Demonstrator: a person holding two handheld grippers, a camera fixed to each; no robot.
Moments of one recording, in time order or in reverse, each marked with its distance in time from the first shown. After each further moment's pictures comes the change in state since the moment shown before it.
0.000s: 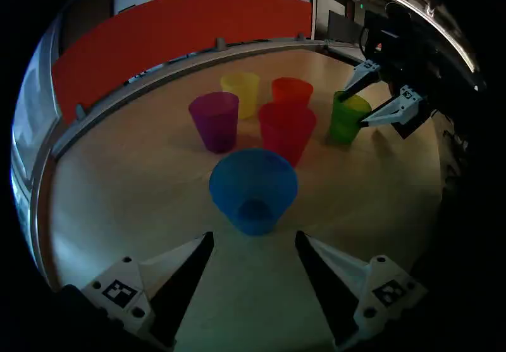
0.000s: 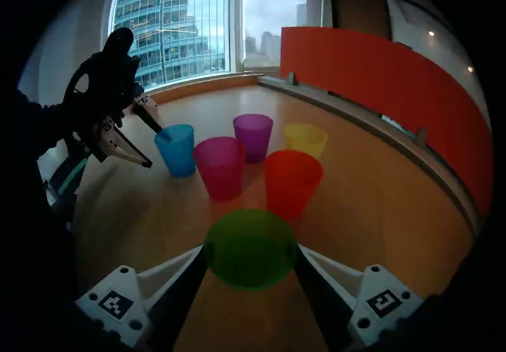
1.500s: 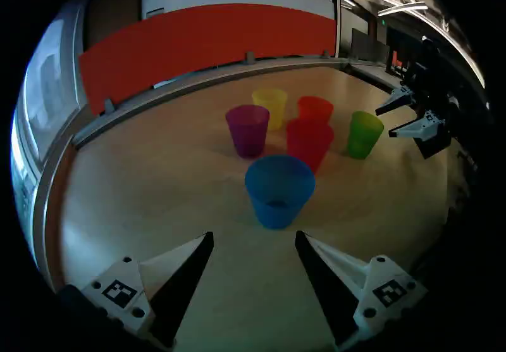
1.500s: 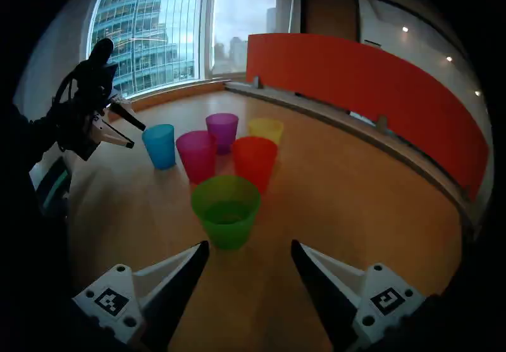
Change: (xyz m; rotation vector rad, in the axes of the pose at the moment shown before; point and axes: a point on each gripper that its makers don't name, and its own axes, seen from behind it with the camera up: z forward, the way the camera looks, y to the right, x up) left arm 0.002 -0.026 -0.036 0.121 0.078 -0.089; right arm -0.032 0.016 -0.064 -0.176 0.046 0.073
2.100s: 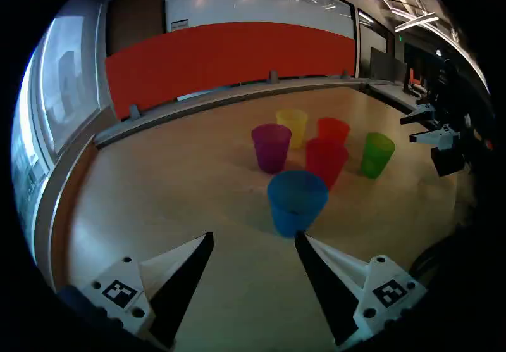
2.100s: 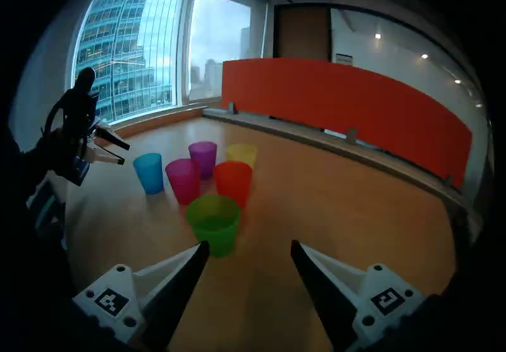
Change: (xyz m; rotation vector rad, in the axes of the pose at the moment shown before) left arm 0.008 -0.020 -0.025 0.119 0.097 -0.064; right arm 0.019 0.014 -0.038 -0.124 0.134 0.075
